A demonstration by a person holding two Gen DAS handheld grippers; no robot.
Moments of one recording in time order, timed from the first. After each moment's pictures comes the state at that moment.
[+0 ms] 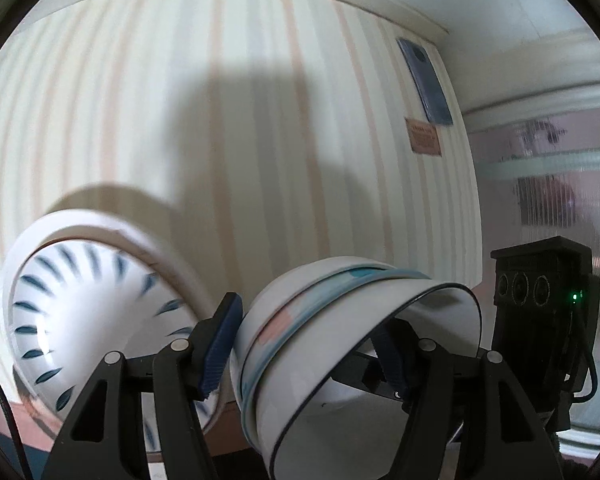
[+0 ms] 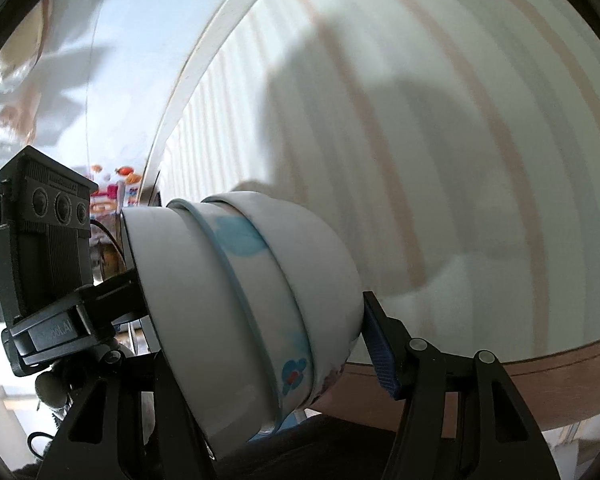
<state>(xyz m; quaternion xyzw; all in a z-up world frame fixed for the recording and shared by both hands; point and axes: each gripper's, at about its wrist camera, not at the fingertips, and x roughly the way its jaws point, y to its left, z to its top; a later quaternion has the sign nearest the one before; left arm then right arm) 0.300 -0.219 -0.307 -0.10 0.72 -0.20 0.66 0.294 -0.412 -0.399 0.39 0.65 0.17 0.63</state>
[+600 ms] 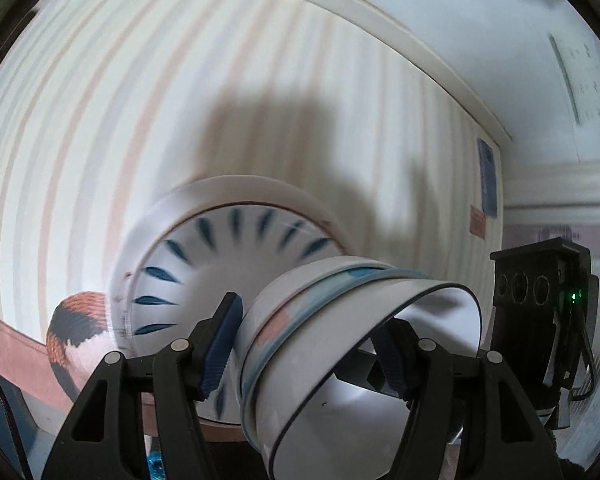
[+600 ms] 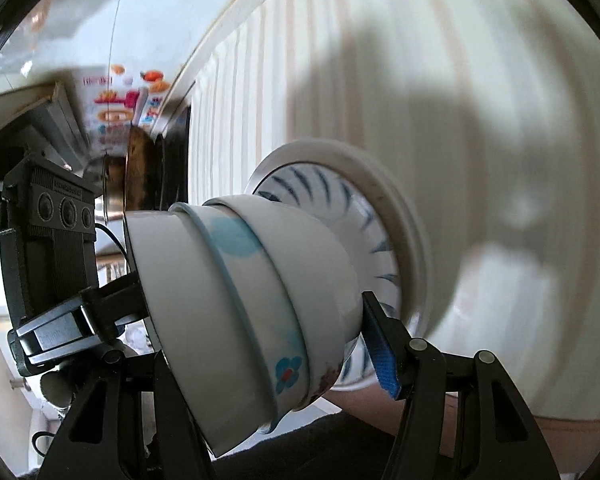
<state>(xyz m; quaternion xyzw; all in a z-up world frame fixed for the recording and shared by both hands) 0.285 -0.078 -0.304 -0.22 0.69 -0.08 0.69 0.334 -0.280 -0.402 0.29 0.70 0.29 0.58</state>
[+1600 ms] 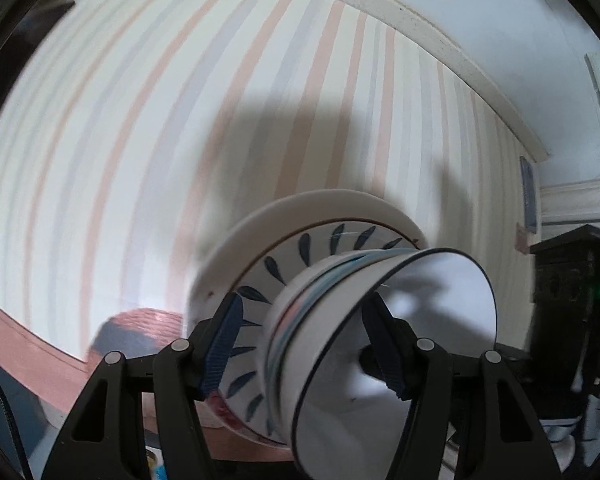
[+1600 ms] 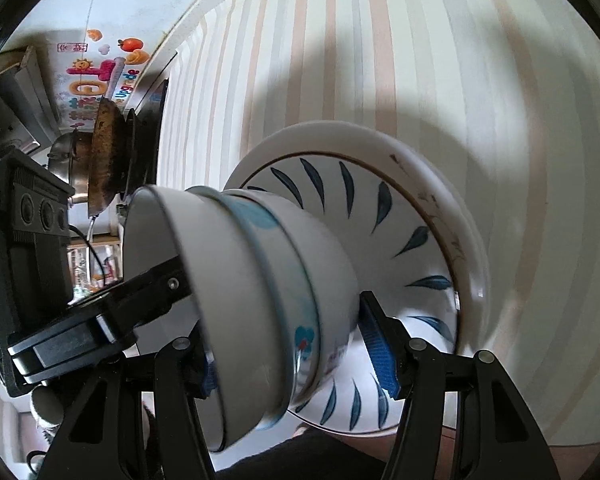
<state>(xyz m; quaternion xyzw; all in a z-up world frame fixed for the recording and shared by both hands) 0.277 -0.040 -0.320 -0.18 0.68 -0.03 0.71 0.340 -0.213 -0.414 0.22 0.72 0.27 0.60</state>
